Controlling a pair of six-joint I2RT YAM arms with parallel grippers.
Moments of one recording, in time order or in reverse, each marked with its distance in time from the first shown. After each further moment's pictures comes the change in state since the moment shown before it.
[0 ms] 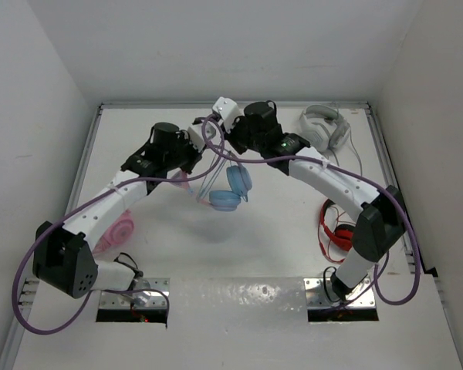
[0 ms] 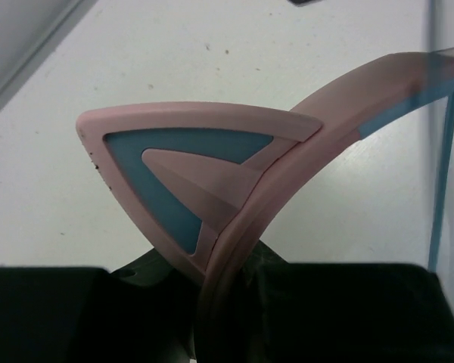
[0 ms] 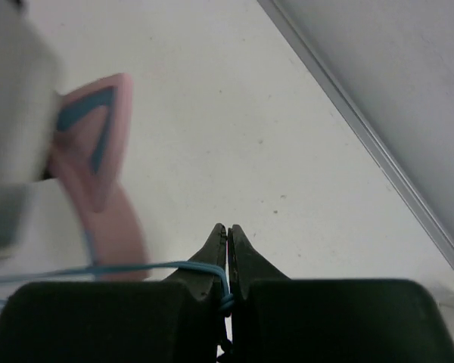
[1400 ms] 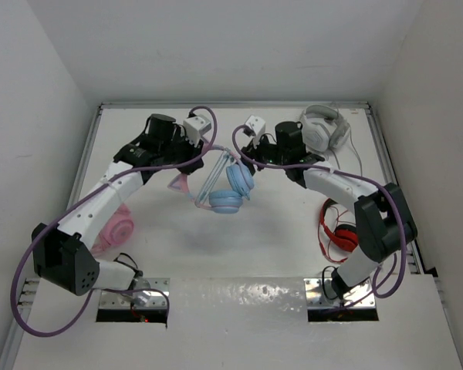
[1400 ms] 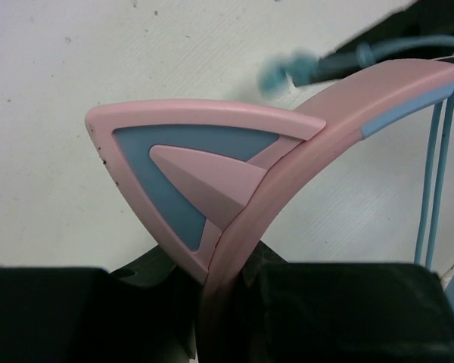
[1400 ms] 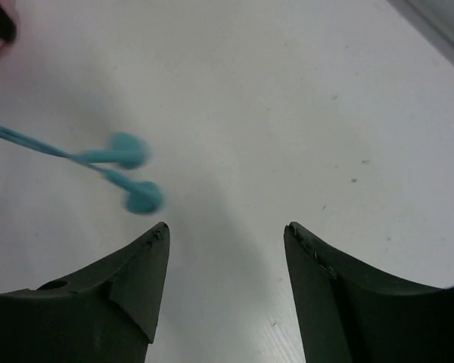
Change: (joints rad) left arm 0.031 0.018 0.152 -0.287 0.166 -0.180; right arm -0.203 -0.034 -0.397 0.379 -0.422 0.150
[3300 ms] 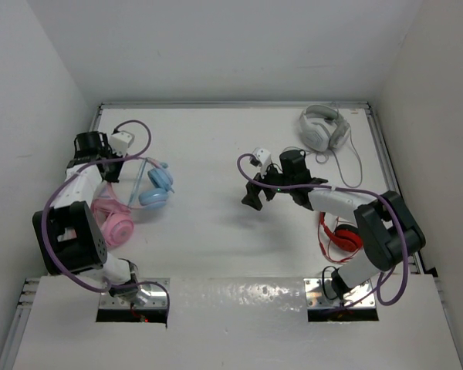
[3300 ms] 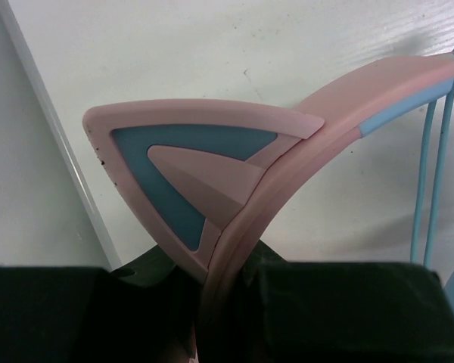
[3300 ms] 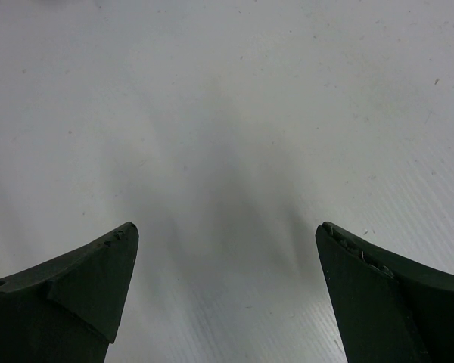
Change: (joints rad) left arm 0.676 0.122 -0.209 0.123 -0.196 0.434; right arm -0.002 -0.075 -0.335 0.041 -0.055 0.019
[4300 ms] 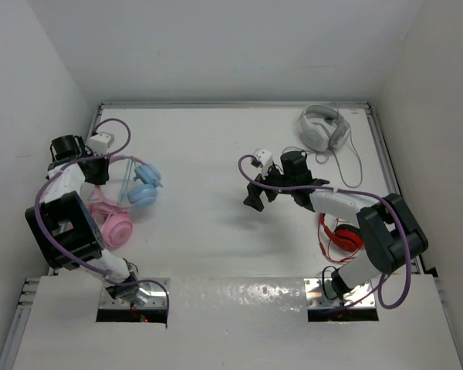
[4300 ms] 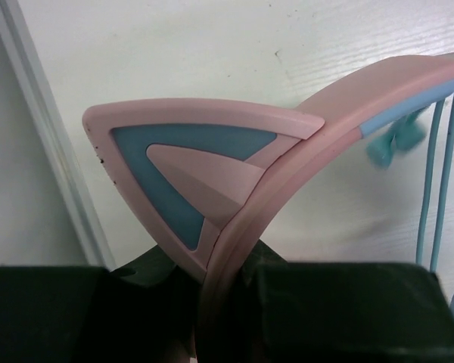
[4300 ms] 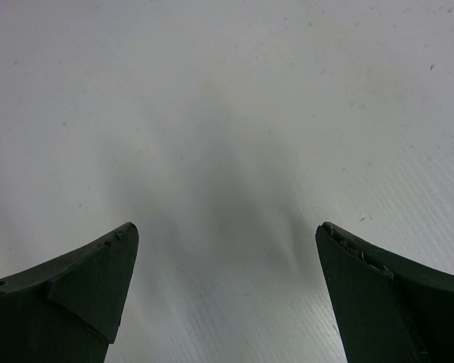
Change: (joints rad) left arm 0.192 0.062 0.039 -0.025 0.194 0.027; right arm 0.000 -0.025 -0.011 -0.030 0.024 -0.007
